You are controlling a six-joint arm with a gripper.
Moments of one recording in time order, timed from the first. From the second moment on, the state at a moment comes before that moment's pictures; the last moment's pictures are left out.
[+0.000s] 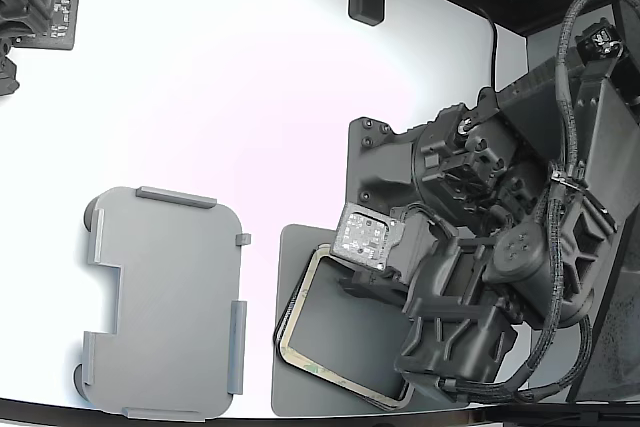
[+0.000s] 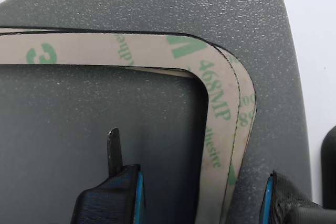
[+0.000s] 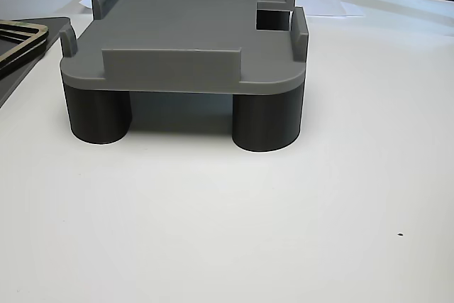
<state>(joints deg) 58.8 117.2 131.3 79.5 9.9 78.0</state>
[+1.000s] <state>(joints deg) 58.2 117.1 132.1 79.7 9.4 76.8</state>
